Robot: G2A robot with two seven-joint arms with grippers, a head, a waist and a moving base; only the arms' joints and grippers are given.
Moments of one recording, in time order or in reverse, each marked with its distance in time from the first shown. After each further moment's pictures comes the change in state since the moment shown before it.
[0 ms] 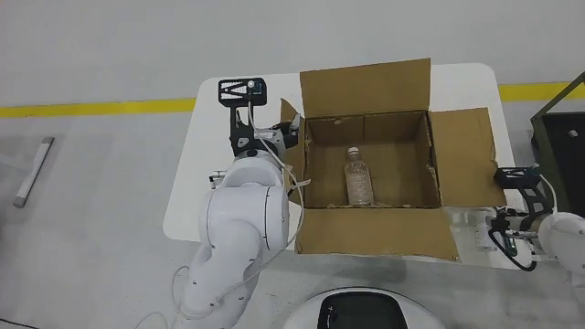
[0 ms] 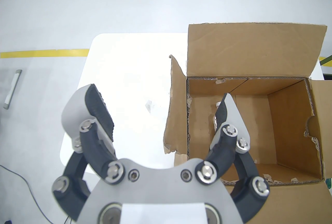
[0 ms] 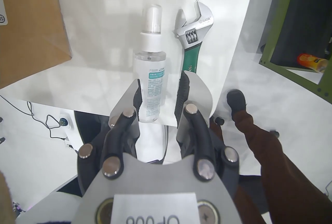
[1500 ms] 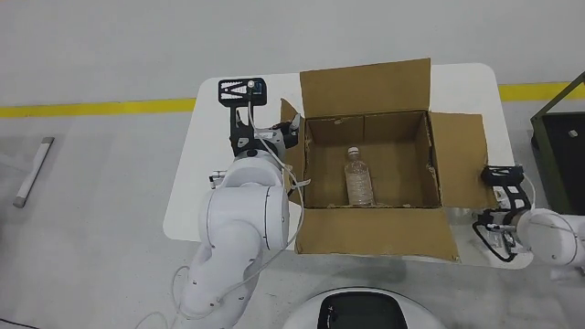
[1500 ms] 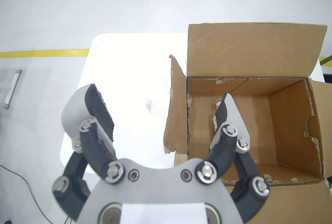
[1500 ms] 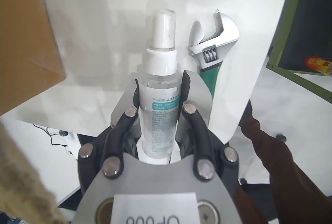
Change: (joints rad) left arm 0.000 0.000 0.000 0.000 0.000 0.000 0.000; right arm 0.054 -0.001 -0.065 0.105 0.009 0.051 -0.105
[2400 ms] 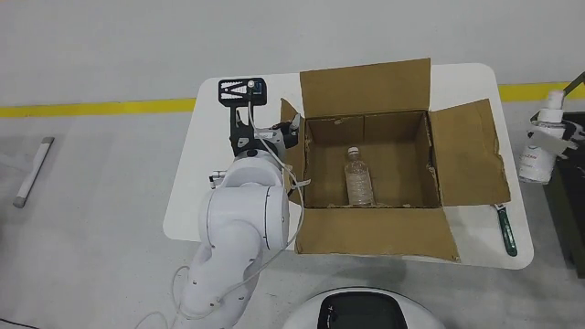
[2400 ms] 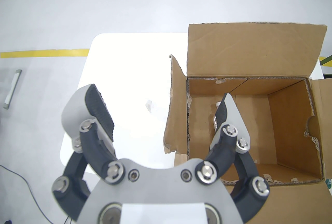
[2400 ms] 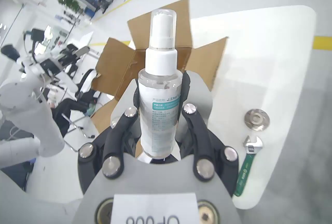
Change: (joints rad) left arm 0.000 0.000 0.000 0.000 0.000 0.000 0.000; right arm 0.053 0.031 0.480 -0.214 0.975 -0.348 -0.079
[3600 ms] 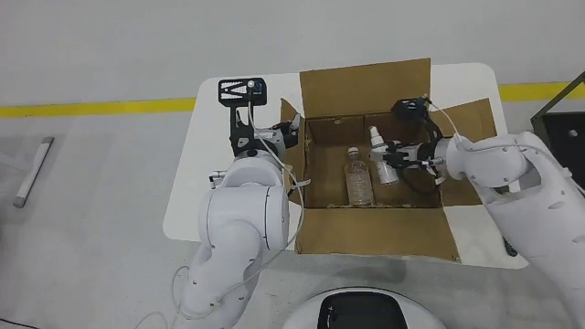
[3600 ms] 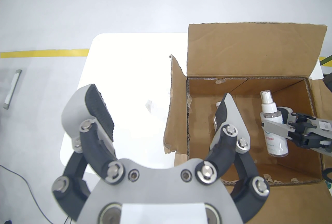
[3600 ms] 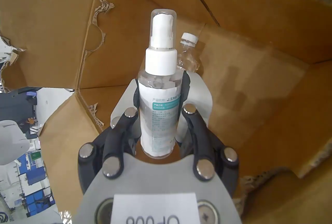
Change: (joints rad) left arm 0.000 0.000 0.000 0.000 0.000 0.000 0.000; right arm 0.521 -0.020 -0.949 0.503 -0.383 0.192 -0.118
